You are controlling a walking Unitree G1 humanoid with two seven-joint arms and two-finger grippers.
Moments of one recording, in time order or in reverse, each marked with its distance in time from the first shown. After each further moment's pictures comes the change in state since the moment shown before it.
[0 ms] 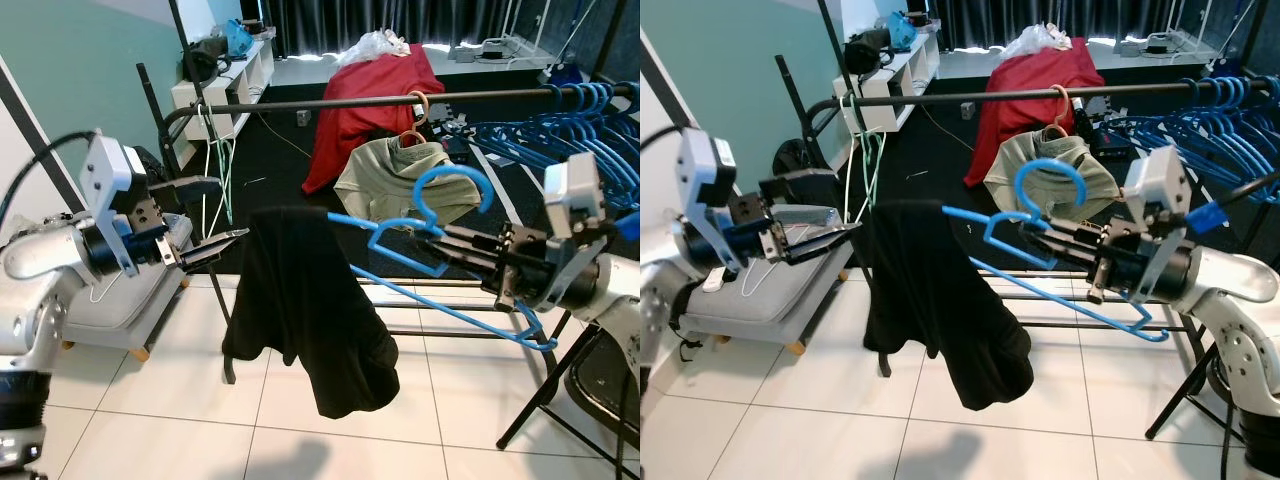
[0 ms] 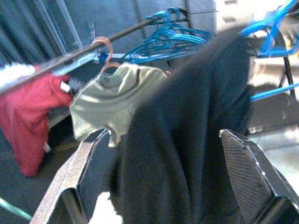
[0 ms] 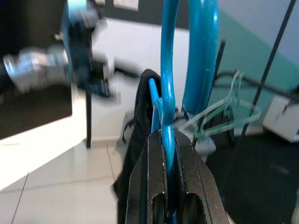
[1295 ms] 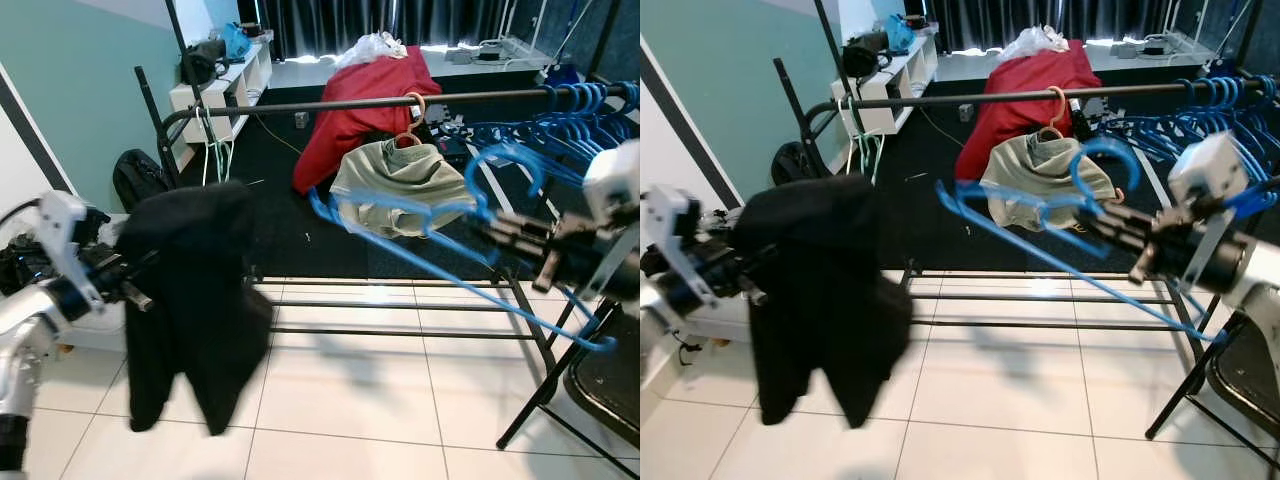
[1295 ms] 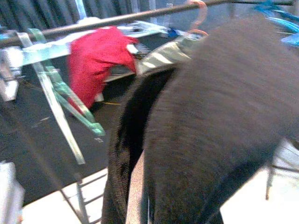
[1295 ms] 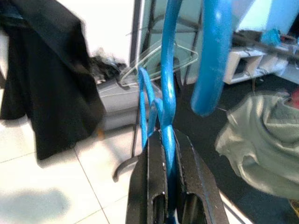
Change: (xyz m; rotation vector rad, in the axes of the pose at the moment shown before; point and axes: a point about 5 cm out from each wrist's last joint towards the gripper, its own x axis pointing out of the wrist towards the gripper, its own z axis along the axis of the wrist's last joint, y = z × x) left arm -0.069 0.041 -0.012 -0.046 0.095 0.385; right arm -0.049 -0.026 -0.029 -0.020 0.292 -0.265
